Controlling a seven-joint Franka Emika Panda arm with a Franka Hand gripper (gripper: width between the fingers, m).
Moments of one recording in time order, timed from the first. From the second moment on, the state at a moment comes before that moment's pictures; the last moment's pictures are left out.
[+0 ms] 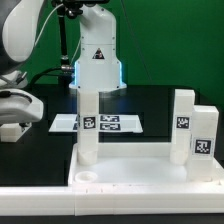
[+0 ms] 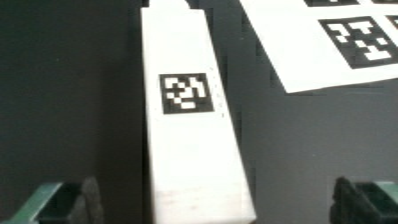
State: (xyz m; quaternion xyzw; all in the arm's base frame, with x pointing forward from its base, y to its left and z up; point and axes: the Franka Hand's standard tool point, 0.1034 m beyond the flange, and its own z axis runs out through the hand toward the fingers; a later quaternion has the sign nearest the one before) arm 0.423 -0.204 0.025 -0.89 0.10 0.42 0.14
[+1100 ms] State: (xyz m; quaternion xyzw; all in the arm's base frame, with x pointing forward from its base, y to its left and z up) arm 0.413 -0.208 0.007 -0.87 0.13 0.46 0.14
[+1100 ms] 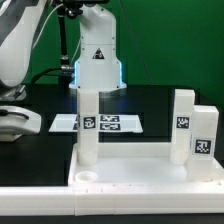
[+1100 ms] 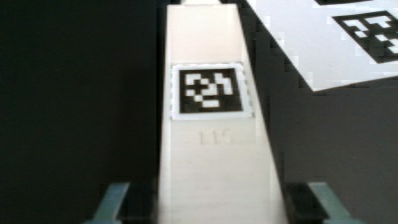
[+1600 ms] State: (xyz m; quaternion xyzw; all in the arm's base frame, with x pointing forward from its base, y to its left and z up) arm 0.414 -0.208 0.009 -0.87 0.12 0.46 0.14
